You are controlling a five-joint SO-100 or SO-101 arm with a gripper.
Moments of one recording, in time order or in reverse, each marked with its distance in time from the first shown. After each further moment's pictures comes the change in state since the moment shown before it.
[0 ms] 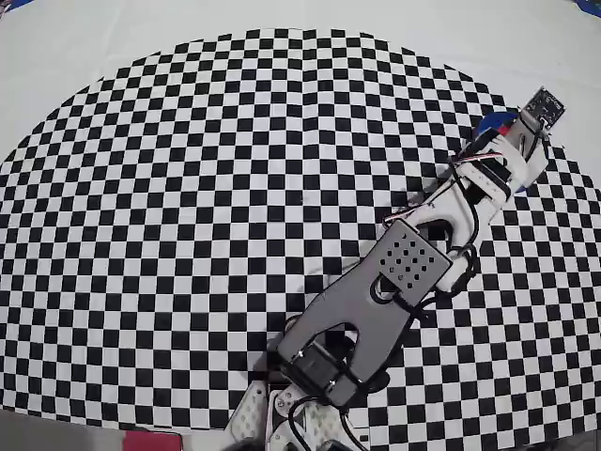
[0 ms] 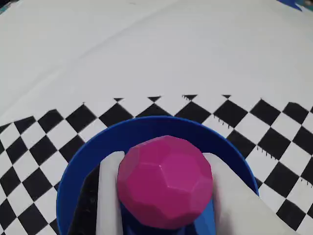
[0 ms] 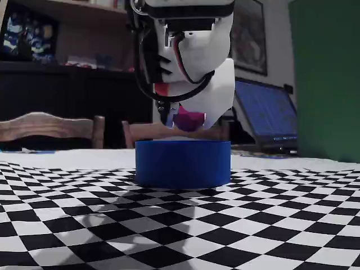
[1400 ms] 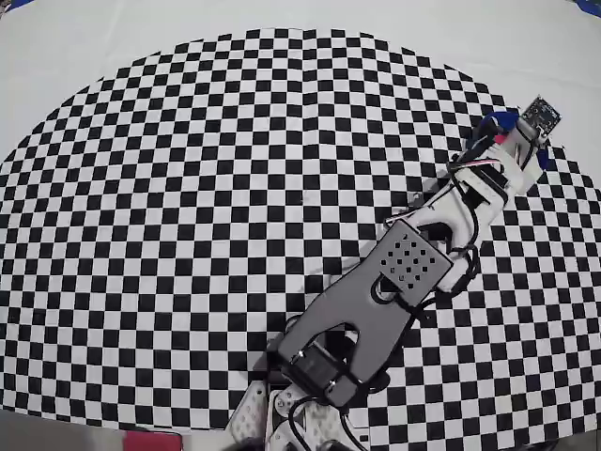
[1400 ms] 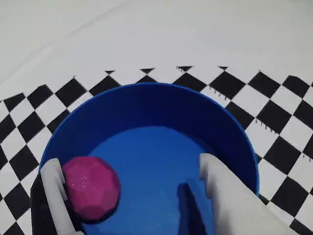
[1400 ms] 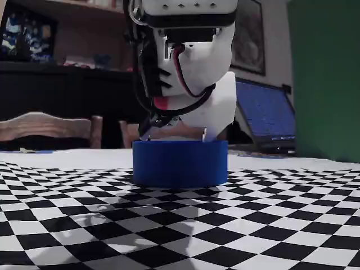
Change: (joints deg) arm 0.6 1.0 4.8 -0.5 0.0
